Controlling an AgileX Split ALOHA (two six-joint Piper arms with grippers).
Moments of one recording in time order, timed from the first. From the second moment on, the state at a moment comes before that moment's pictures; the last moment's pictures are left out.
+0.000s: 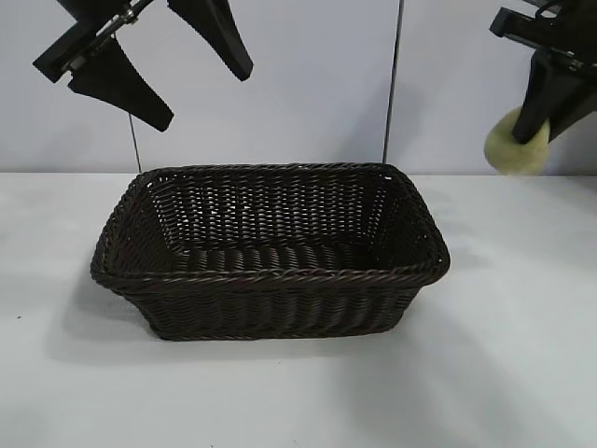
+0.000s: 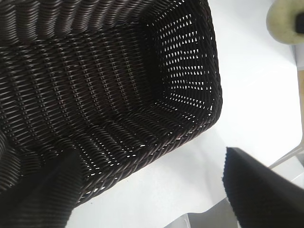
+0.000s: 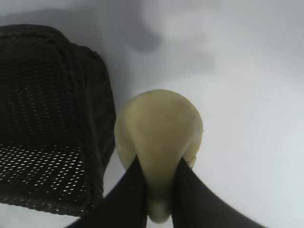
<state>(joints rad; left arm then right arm) -0.36 1.74 -1.47 -0.61 1.03 0.10 -0.03 1.85 -1.60 0.37 1.22 -0.11</state>
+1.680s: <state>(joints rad) -0.36 1.74 -1.47 -0.61 1.03 0.10 0.38 2.01 -1.60 0.40 1.02 -0.03</state>
